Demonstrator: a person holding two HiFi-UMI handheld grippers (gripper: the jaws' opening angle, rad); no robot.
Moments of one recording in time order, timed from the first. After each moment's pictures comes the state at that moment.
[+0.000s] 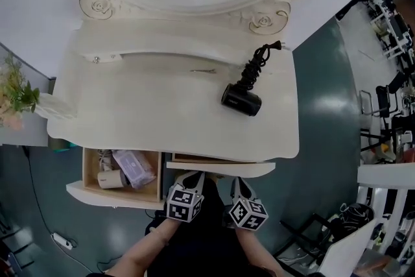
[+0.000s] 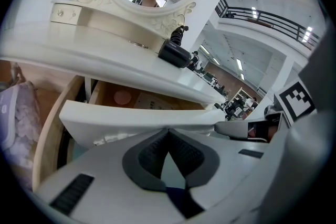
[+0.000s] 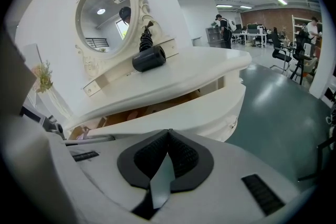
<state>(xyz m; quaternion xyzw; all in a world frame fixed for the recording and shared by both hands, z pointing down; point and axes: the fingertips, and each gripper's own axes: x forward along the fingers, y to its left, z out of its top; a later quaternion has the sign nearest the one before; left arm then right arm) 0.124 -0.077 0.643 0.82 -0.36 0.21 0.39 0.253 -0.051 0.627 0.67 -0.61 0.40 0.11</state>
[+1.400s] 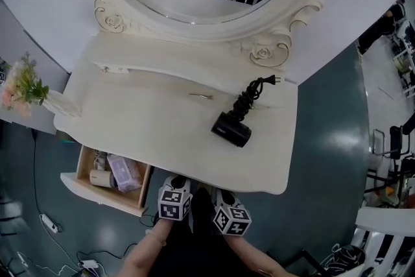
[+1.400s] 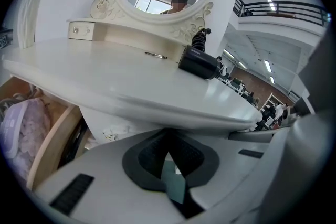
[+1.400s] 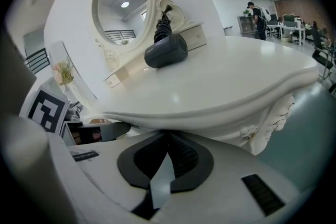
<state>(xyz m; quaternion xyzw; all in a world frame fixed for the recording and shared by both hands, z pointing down) 0.129 -0.147 0.649 0.76 -0.51 0.20 0.36 0.247 -0.118 0.635 0.54 -0.73 0.40 0.14</state>
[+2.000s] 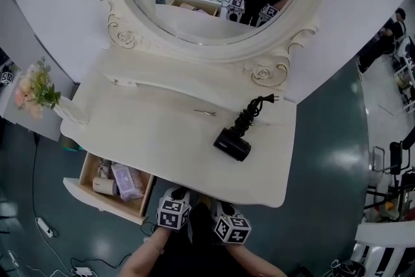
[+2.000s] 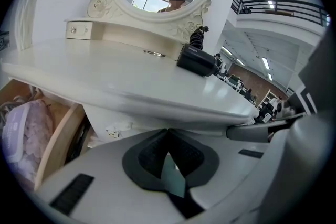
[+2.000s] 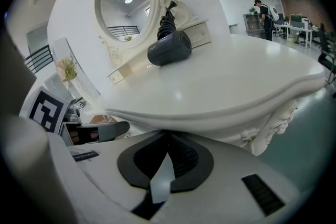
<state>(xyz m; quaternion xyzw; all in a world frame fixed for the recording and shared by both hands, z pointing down) 0.126 -0.139 0.650 0.76 -0.49 0.22 0.36 0.247 -0.117 0.637 0.52 -0.74 0.40 0.16</state>
